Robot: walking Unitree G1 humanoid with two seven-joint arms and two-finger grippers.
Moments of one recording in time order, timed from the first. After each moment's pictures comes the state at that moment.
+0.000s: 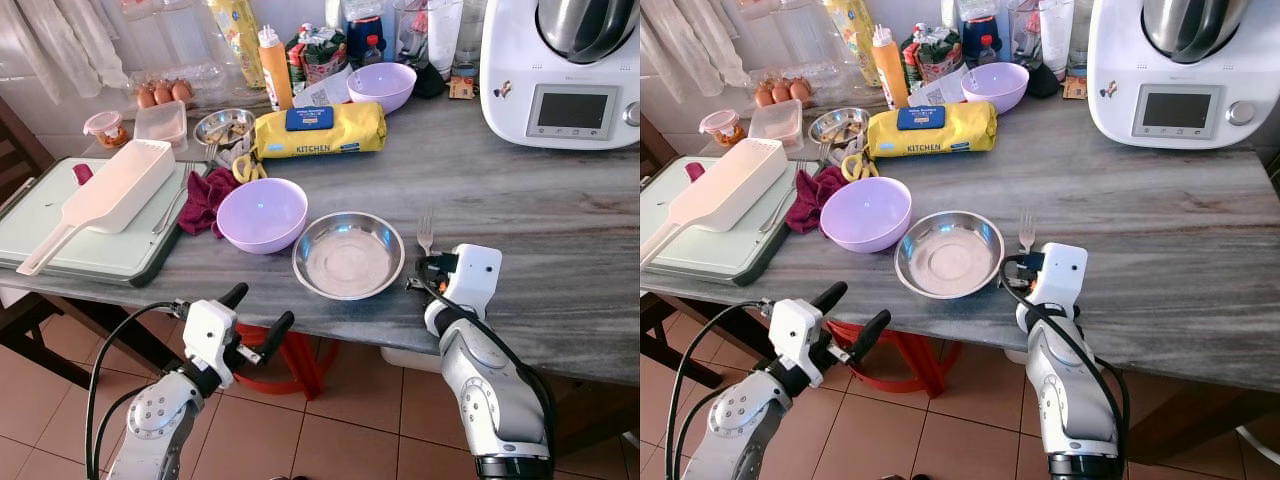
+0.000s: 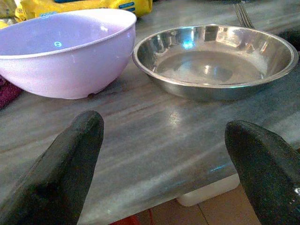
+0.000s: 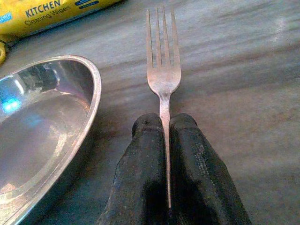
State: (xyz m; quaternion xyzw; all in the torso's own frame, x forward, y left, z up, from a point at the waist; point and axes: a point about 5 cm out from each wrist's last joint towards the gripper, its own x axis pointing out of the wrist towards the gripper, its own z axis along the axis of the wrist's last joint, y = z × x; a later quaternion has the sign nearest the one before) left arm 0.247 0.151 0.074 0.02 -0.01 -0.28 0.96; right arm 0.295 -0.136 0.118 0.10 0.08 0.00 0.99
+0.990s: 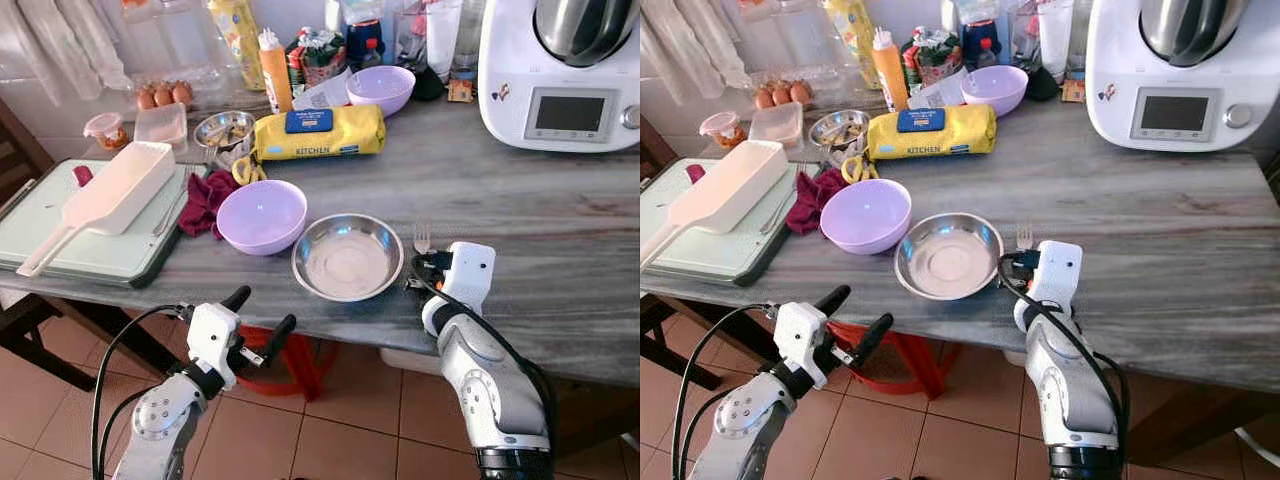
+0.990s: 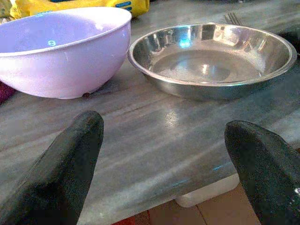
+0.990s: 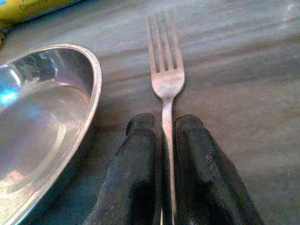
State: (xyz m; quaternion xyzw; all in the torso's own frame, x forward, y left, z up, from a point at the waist) left arm 0.248 0.148 0.069 0.02 -0.01 -0.28 0.96; right arm 0.298 -0.135 0.117 0.10 0.12 0.00 0.99
